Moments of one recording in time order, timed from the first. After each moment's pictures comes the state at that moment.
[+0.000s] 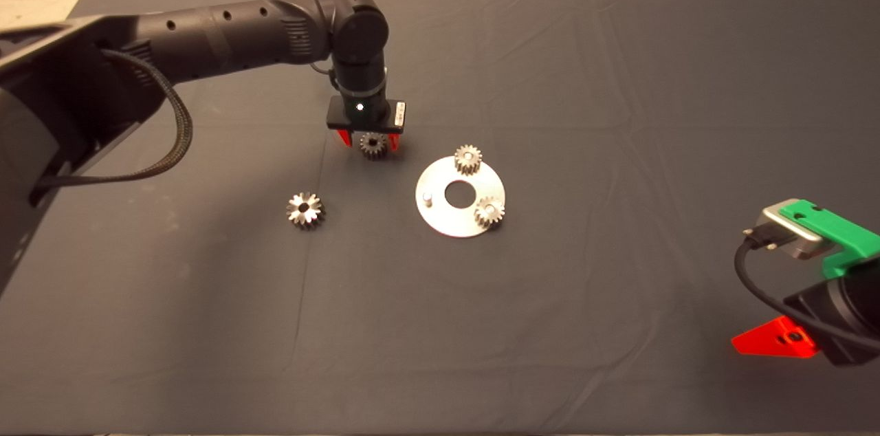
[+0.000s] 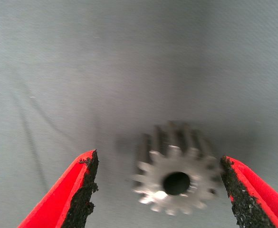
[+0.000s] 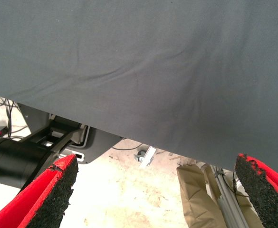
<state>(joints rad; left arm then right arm) -0.42 2.83 -1.75 0.32 1.43 -1.07 0.57 1.98 -0.34 -0.03 -1.53 1.36</state>
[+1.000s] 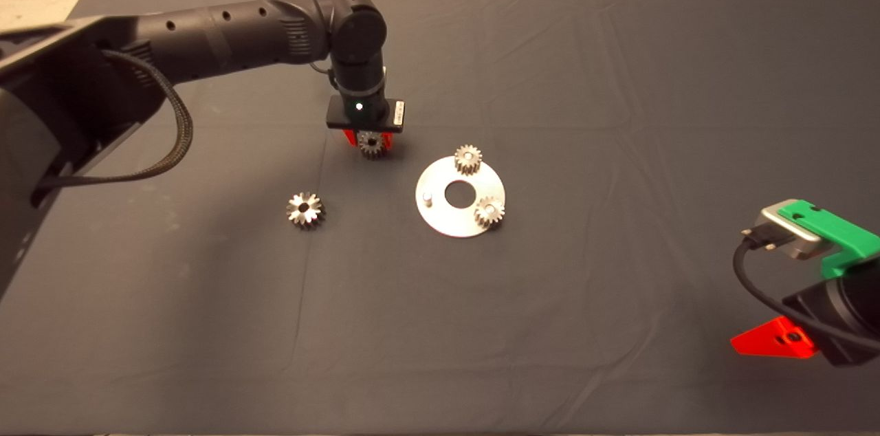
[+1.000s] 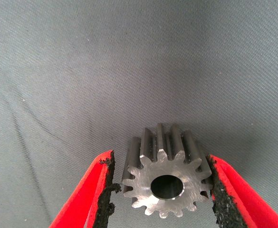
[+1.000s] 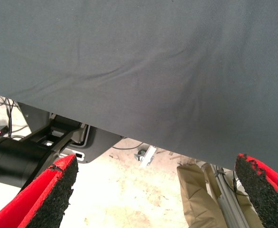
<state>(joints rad) -0.41 2.83 -1.75 0.32 1.42 -1.06 0.57 1.98 -0.34 -0.03 -1.53 1.37</state>
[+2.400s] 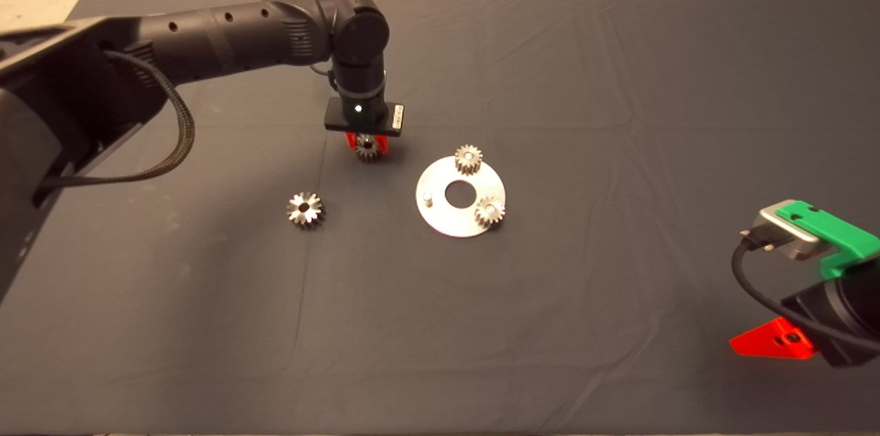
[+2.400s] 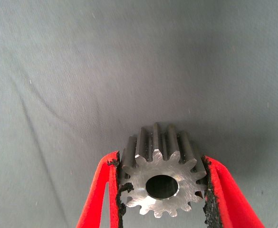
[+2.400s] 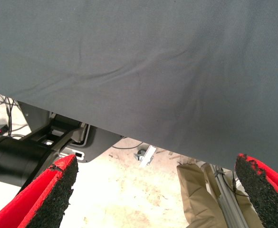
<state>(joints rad) -0.41 2.85 -1.74 0.32 1.49 -1.06 0.57 1.99 -0.34 -0.03 -1.53 1.37</state>
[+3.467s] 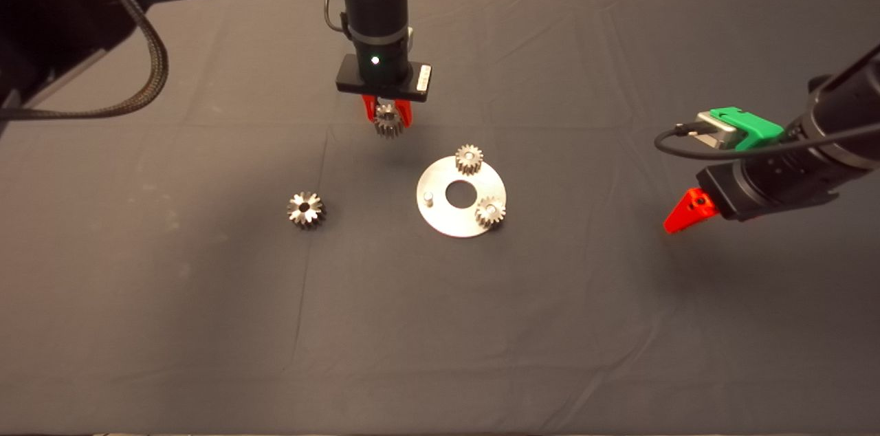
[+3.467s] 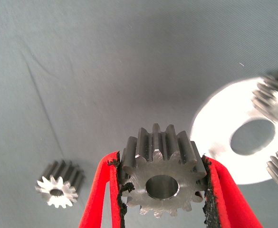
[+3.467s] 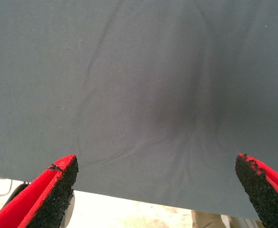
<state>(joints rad) -0.59 2.84 -1.56 0.12 1.52 -1.14 0.57 2.17 -0.76 -0.03 -1.53 1.27</state>
